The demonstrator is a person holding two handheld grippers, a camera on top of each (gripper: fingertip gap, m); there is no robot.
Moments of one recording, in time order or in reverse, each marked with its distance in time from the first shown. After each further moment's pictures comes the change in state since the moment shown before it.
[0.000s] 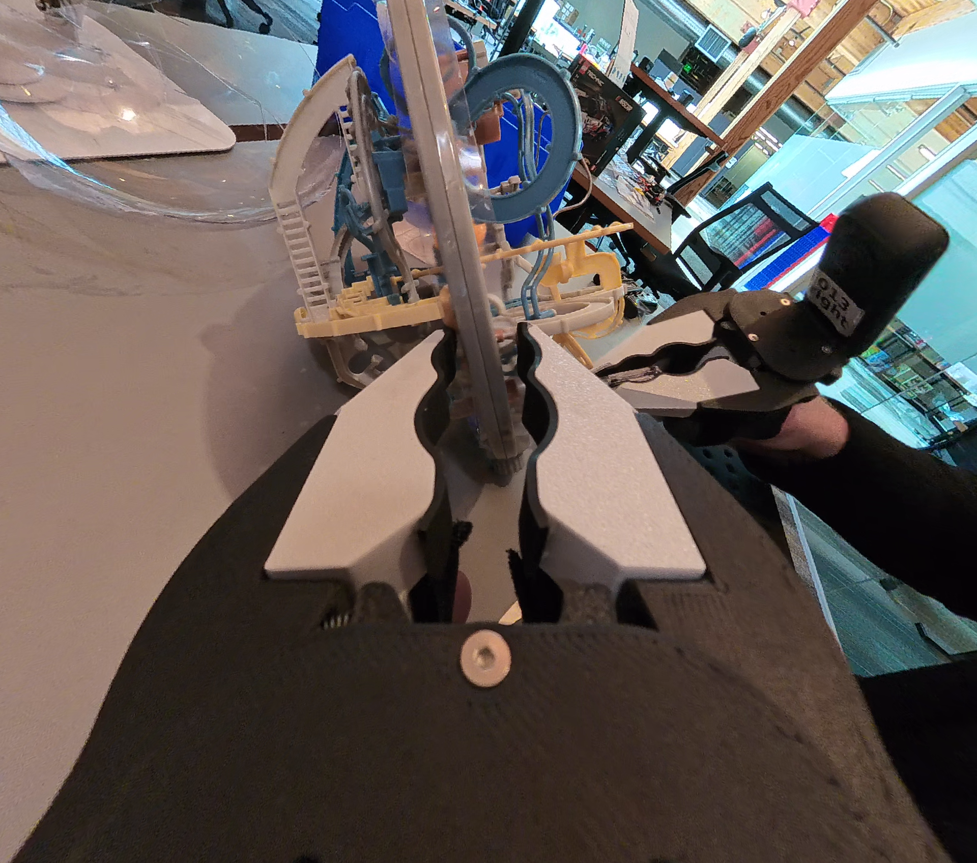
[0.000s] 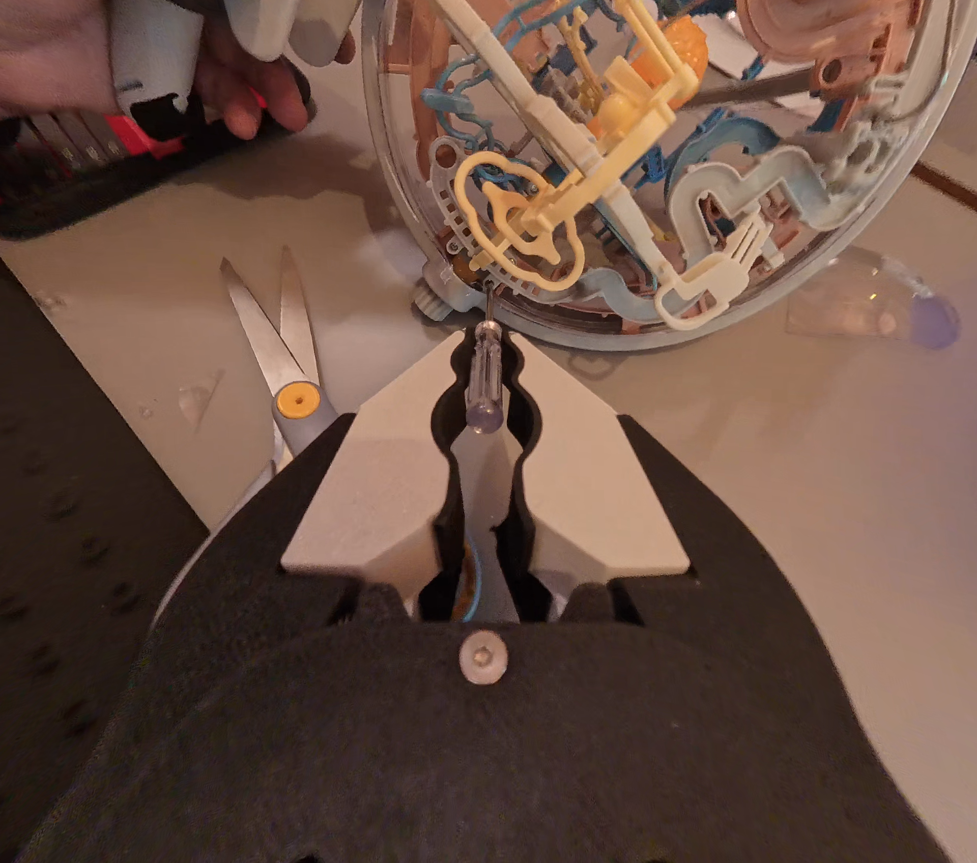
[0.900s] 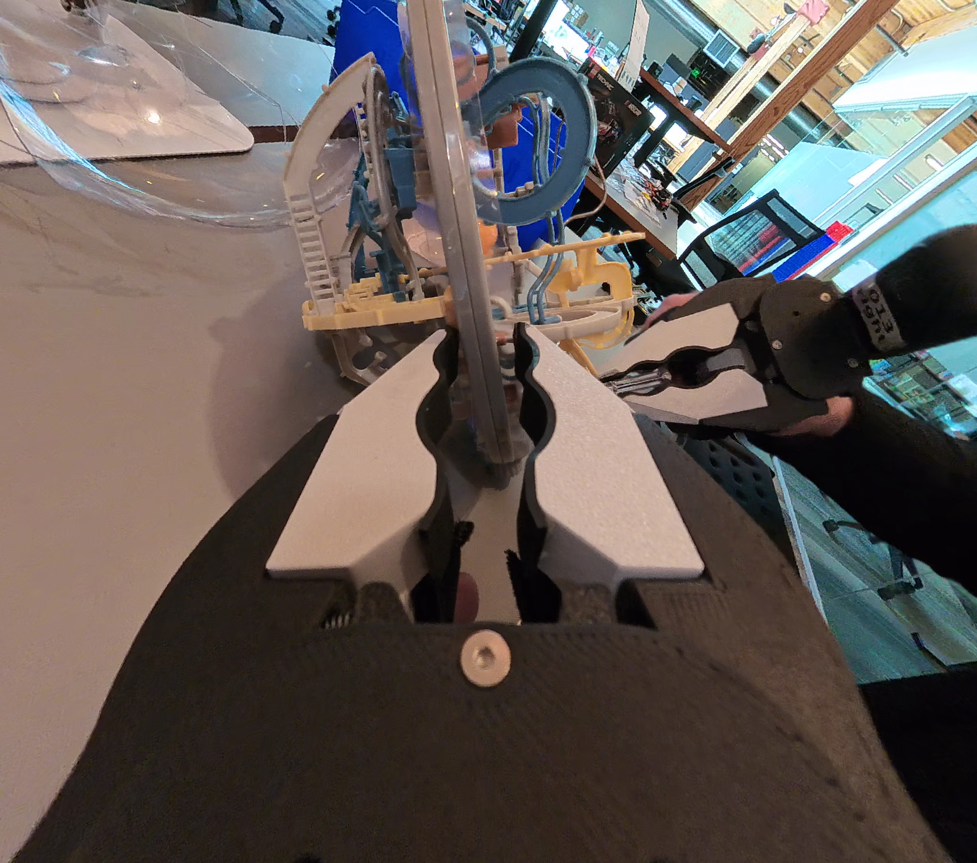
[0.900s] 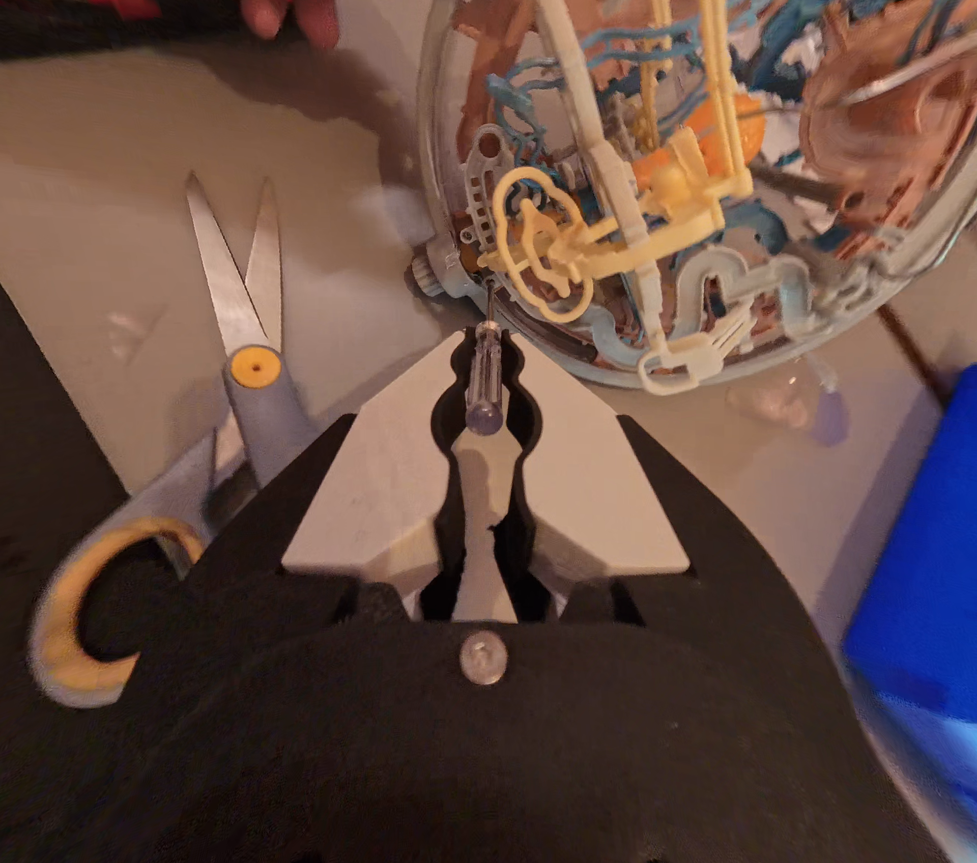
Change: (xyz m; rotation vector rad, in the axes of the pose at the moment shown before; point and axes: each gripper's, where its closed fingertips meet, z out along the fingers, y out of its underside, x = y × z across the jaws) left arm -0.009 -0.004 0.001 0.000 -0.013 -0.018; right arm 0.001 -0.006 0.005 -0.116 0.005 -0.354
